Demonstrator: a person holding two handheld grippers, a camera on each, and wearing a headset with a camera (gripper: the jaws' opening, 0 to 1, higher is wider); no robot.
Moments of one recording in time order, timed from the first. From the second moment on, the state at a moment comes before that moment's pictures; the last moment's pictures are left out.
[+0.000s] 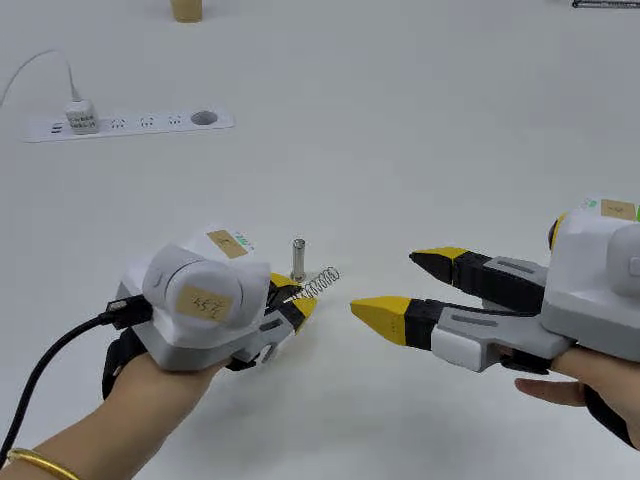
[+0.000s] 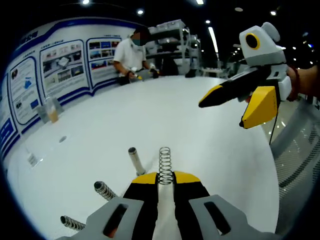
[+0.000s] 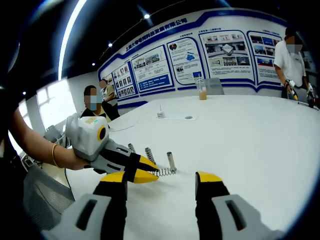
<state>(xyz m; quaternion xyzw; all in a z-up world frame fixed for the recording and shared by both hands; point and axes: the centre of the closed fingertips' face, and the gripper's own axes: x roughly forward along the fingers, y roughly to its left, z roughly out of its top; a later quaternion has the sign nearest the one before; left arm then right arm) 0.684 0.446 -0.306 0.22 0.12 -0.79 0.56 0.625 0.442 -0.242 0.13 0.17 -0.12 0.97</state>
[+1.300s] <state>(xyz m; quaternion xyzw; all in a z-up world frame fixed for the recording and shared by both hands) 0.680 0.493 -0.226 0.08 0.06 -0.81 0.58 0.677 0.469 -0.213 0.35 0.09 -0.07 0.93</state>
